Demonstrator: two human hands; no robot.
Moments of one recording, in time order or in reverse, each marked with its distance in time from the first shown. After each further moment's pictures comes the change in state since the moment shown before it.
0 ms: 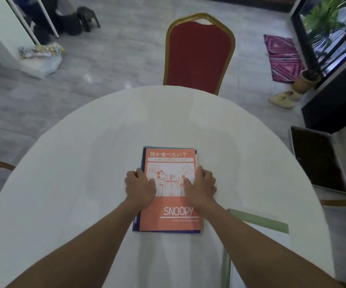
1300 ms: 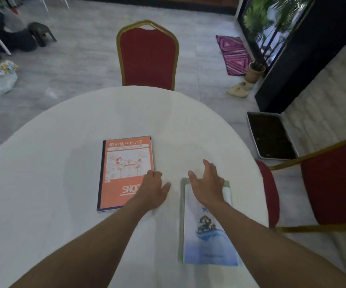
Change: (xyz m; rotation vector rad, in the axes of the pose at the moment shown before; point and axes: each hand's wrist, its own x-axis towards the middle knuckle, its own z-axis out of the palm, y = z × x) left_hand -0.134 0.083 0.034 0.125 -0.343 0.473; right_hand -0.087 0.131 -0.096 0.143 0.229 0.018
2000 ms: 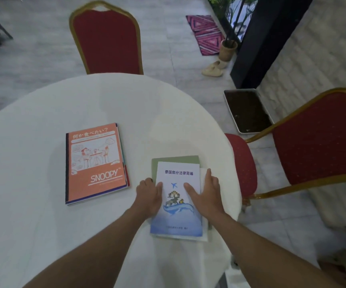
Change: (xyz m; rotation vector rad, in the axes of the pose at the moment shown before) left_hand -0.039 0.053 0.088 -0.025 -0.082 -0.122; right_hand -0.068 0.121 -0.018 0.174 -0.022 0.187
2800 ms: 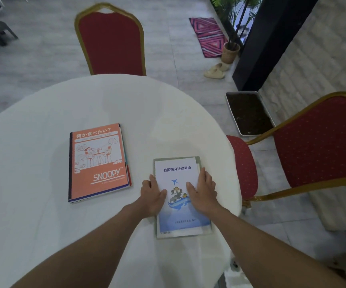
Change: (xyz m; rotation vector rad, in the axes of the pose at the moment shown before) left_hand -0.002 -0.006 -0.007 -0.100 -0.219 -0.002; right_hand 0.002 -0.022 -0.002 -0.172 -0.149 -0.015
